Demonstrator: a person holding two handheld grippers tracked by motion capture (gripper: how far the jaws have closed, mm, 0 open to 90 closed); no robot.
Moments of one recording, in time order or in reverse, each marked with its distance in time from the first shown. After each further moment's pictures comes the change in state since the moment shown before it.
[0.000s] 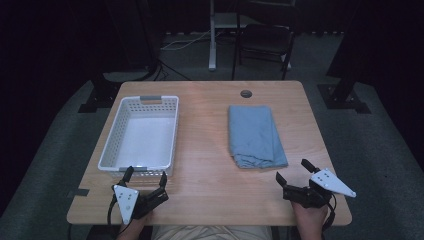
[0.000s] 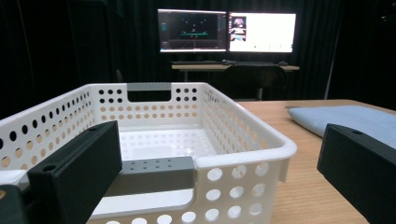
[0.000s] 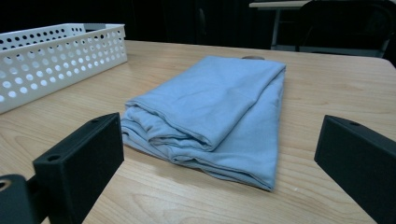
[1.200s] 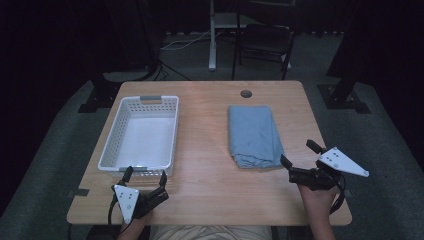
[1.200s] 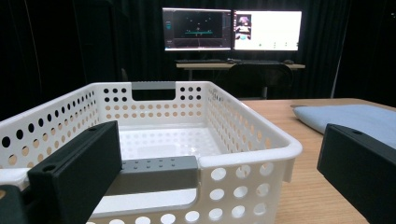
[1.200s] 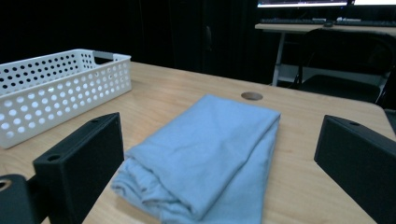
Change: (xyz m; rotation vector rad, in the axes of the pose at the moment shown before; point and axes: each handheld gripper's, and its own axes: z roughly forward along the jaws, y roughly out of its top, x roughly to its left) left arm 0.000 0.000 0.000 0.002 0.006 0.002; right arm -0.011 0.063 0.004 -0.039 0.029 -0.055
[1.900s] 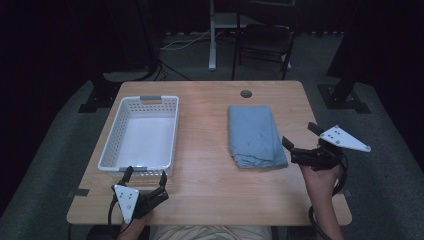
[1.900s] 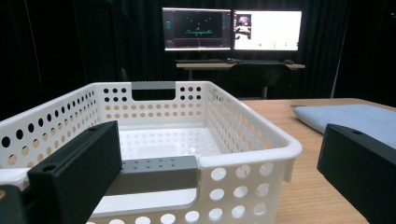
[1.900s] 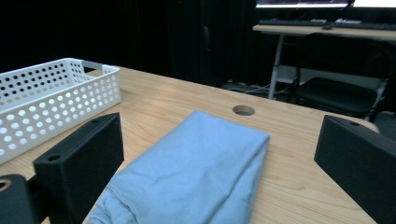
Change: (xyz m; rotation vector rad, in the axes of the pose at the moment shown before) left arm 0.000 0.000 0.000 0.000 -0.001 0.000; right arm -0.021 0.034 0.022 0.020 0.005 0.001
